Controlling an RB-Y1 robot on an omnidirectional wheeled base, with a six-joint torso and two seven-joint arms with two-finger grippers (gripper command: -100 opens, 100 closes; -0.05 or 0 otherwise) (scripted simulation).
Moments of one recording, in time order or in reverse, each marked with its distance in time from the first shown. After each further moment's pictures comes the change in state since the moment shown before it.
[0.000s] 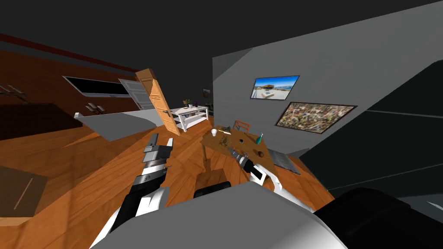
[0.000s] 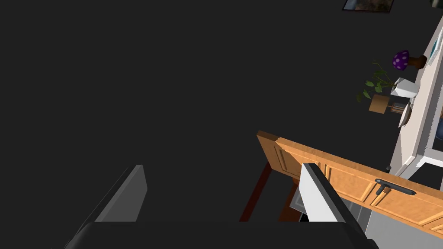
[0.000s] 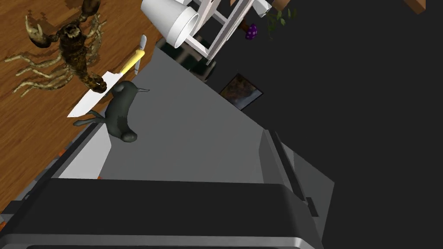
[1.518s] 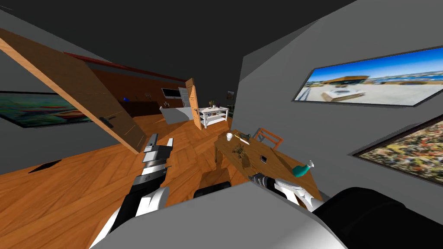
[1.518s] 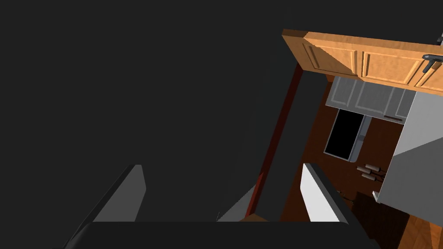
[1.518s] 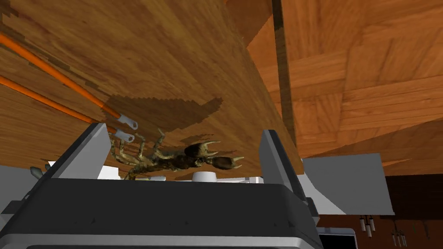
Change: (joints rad) left arm 0.000 0.000 0.000 0.000 0.000 0.000 0.000; right arm 0.069 -0.413 0.288 0.310 0.229 0.184 0.240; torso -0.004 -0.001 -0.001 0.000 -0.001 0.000
